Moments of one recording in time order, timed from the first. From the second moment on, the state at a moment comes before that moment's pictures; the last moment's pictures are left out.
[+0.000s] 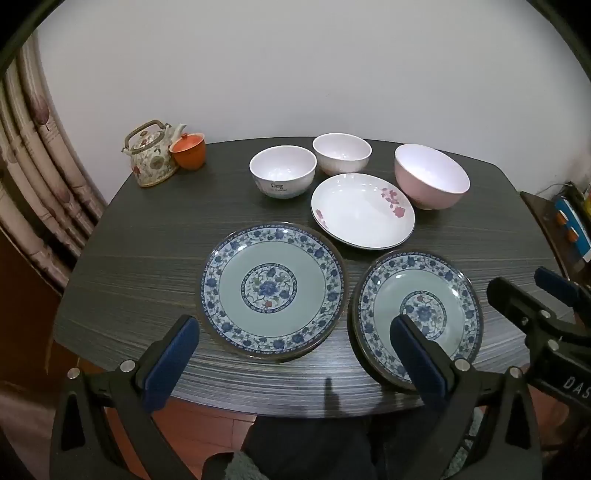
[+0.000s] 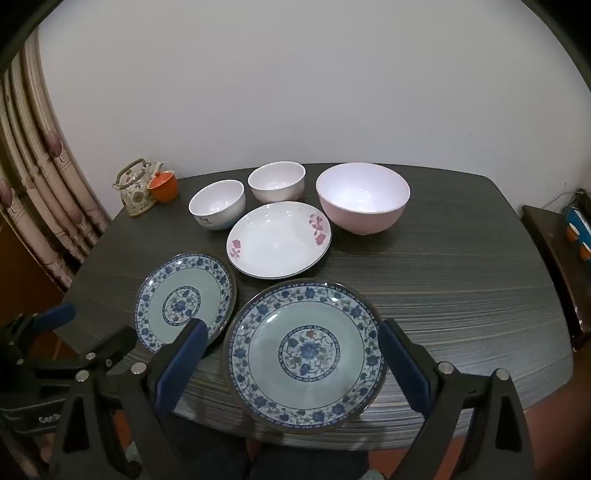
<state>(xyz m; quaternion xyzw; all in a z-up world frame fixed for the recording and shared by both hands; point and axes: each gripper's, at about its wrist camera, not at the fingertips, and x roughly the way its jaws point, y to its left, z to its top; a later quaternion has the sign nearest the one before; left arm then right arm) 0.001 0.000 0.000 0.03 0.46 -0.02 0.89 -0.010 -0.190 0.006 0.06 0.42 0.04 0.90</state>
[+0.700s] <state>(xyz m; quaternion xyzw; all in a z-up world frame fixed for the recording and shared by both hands) 0.002 0.014 -0.021 0.00 0.49 -0.01 0.87 -0.003 -0.192 0.001 0.06 0.43 0.03 0.90</state>
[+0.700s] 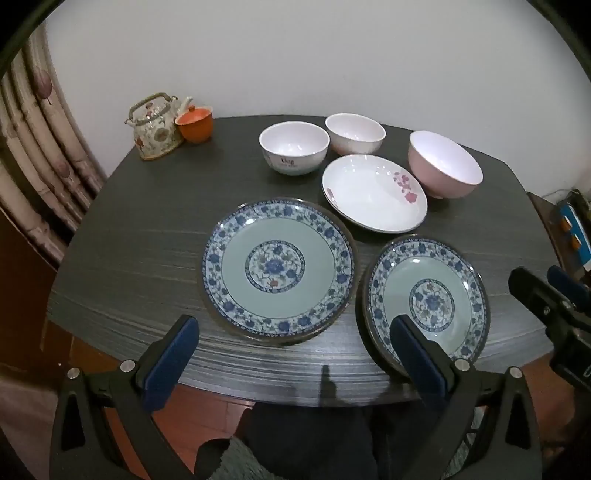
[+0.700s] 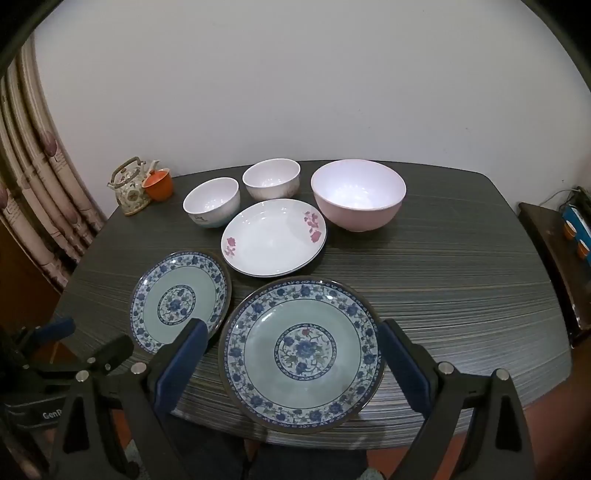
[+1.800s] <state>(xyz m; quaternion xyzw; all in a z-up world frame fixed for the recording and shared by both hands) 0.001 0.020 -0.023 -0.01 0.50 -0.03 0.87 -0.006 -0.178 -0.001 0.06 0.44 0.05 0.90</state>
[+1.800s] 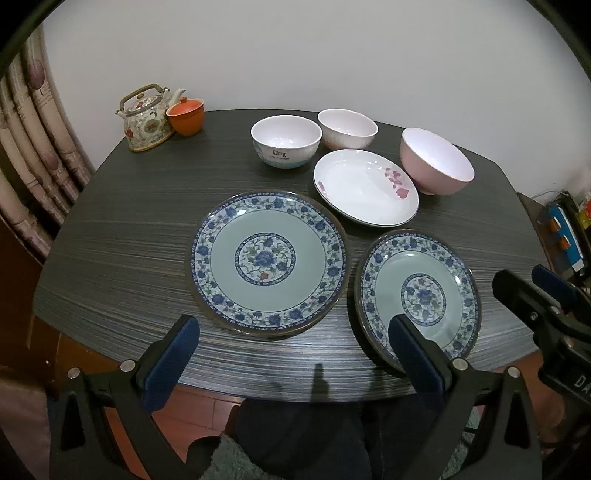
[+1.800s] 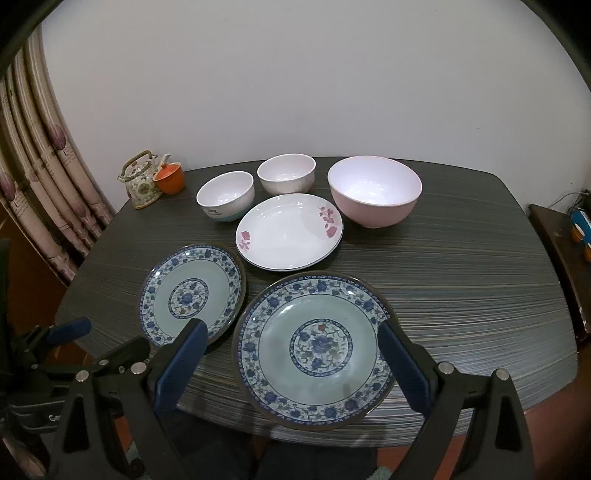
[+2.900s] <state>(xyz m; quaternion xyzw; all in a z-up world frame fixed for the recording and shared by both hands) 0.005 0.020 -0.025 0.00 0.50 -0.01 0.86 -0.006 -0.173 -0.001 0.05 0.44 0.06 0.90</state>
